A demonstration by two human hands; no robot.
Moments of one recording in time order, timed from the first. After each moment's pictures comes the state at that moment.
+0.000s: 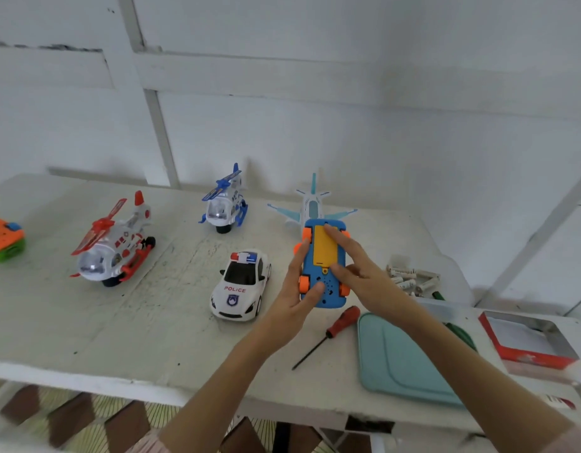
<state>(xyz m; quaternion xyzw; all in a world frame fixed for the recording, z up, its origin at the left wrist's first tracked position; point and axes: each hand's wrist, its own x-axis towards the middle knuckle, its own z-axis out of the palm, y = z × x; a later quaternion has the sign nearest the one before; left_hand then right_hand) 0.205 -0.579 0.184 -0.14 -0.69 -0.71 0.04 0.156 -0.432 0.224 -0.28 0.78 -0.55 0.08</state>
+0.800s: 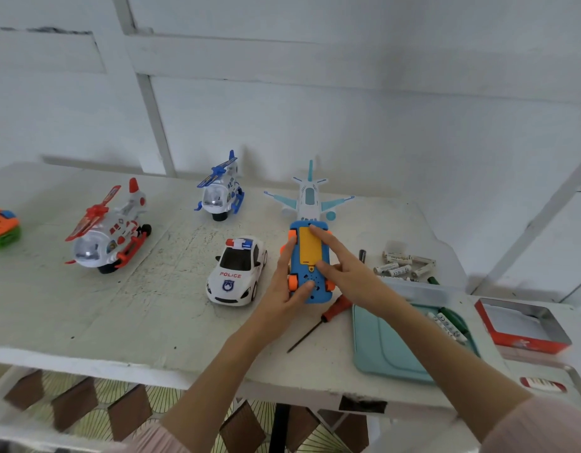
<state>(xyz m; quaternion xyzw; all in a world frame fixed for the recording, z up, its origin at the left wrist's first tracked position) 0.206 -0.586 0.160 -0.12 -0.74 -0.66 0.06 0.153 -0.439 0.201 -0.26 0.81 -0.52 0.12</state>
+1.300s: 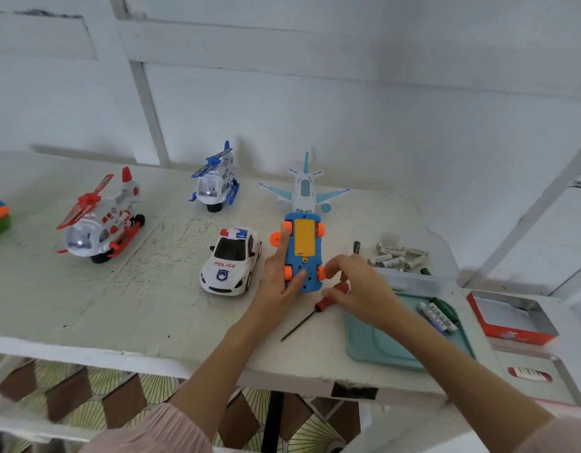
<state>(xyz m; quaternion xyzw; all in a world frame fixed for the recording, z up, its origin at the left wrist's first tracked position) 0.195 -0.583 0.141 -0.10 -0.80 -0.57 0.14 0.174 -0.410 0.186 -0.29 0.92 -0.26 -0.04</state>
